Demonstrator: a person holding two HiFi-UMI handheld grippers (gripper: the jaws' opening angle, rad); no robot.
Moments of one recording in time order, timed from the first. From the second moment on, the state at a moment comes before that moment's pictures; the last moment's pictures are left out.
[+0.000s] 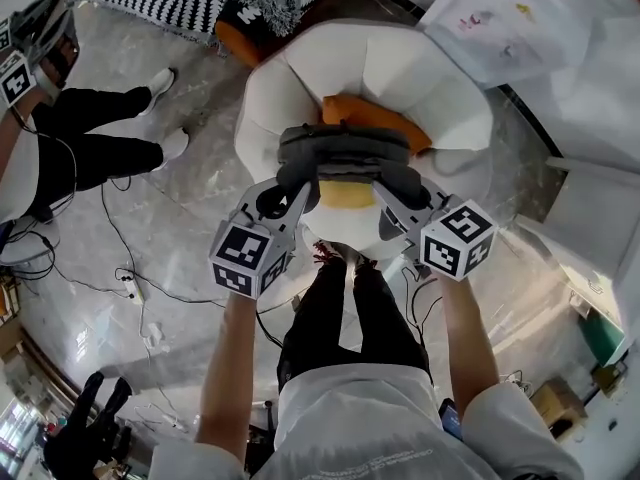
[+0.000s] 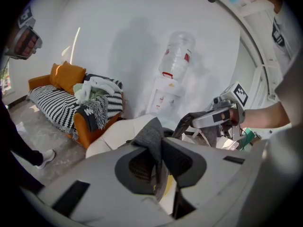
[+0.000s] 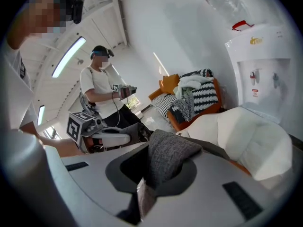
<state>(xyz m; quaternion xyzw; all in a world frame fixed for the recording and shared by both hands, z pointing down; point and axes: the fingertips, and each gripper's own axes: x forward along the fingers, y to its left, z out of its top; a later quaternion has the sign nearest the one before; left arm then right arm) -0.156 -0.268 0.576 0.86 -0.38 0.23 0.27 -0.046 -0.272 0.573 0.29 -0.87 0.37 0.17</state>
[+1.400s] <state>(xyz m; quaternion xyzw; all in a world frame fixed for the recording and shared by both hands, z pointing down) -0.136 -0.299 0.676 0.84 -0.39 0.21 0.31 -0.054 -0.311 0.643 0.30 -0.86 0.38 0.18</state>
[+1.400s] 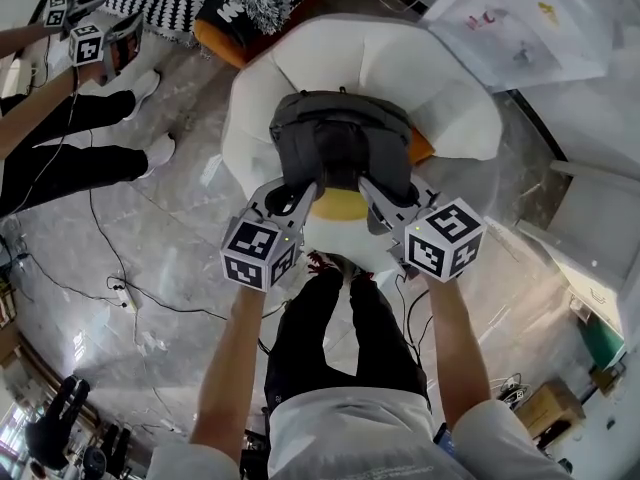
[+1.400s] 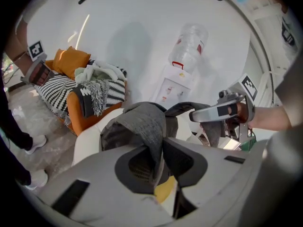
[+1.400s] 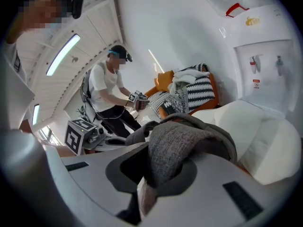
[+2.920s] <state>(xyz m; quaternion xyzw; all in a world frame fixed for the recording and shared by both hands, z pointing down) -0.144 -0.328 0.751 0.80 -0.42 0.25 0.34 -0.010 -0.329 0.740 0.40 -0.79 0.39 0.26</state>
